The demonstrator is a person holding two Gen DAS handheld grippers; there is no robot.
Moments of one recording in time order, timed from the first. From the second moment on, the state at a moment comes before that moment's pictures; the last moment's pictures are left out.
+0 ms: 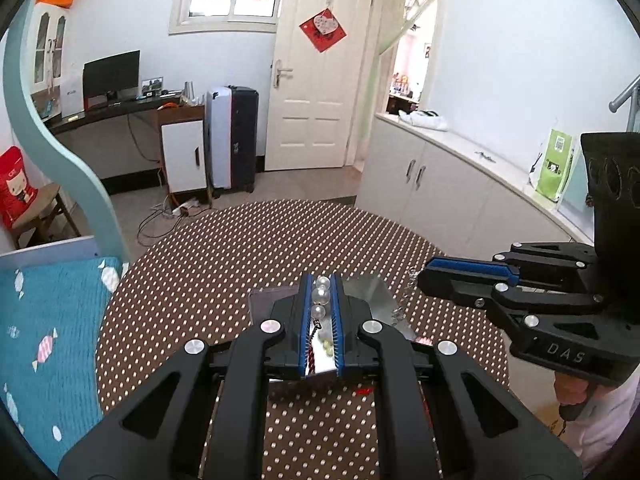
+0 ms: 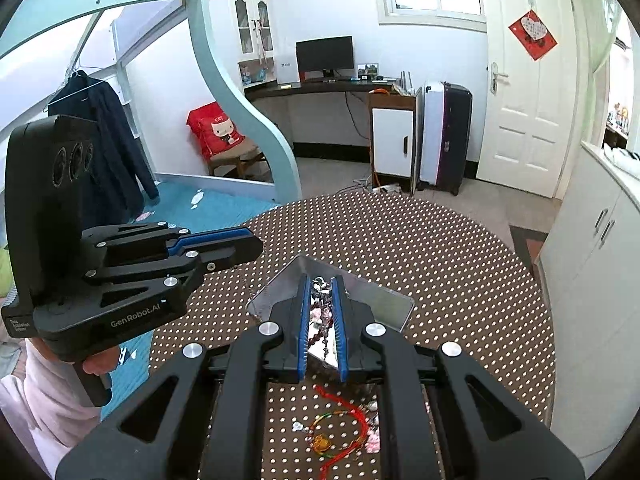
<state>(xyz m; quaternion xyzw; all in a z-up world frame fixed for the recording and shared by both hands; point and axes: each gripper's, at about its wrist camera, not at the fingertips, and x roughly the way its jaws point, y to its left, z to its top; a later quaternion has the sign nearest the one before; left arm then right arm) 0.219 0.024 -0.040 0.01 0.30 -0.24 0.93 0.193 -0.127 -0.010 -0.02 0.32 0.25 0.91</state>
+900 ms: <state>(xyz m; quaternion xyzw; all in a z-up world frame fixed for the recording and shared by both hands) 0.275 -0.006 -0.111 0.02 0.40 -0.22 0.89 0.248 -0.147 -0.055 0.04 0.41 0.23 0.88</state>
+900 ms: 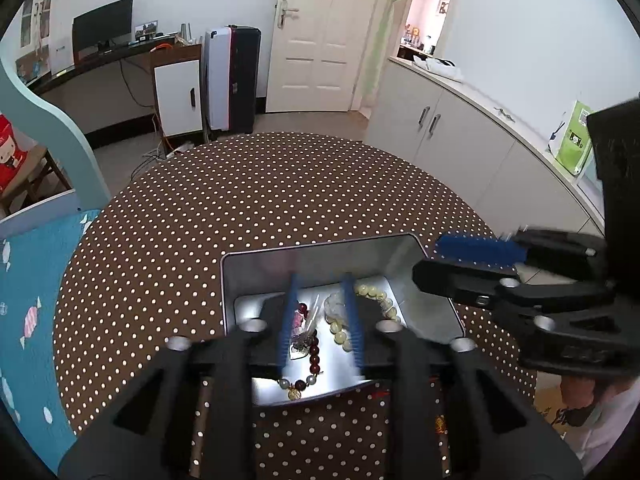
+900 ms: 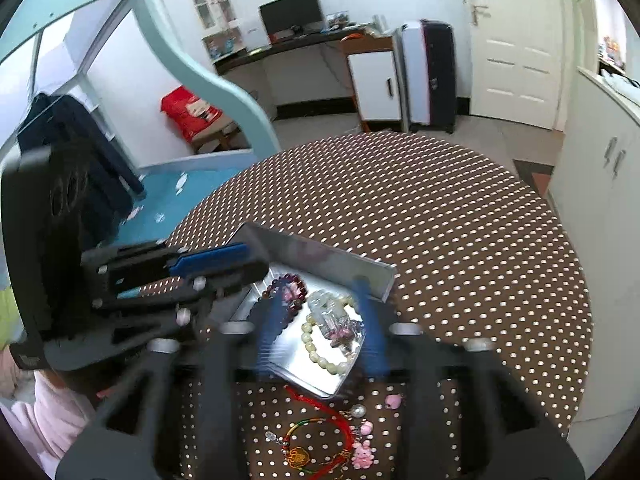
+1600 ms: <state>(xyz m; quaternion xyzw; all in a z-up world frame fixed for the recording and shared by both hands) 0.217 -0.007 -0.095 0.01 0.39 -0.24 0.89 0.195 -0.184 -0.047 0.03 0.38 0.16 0.91</state>
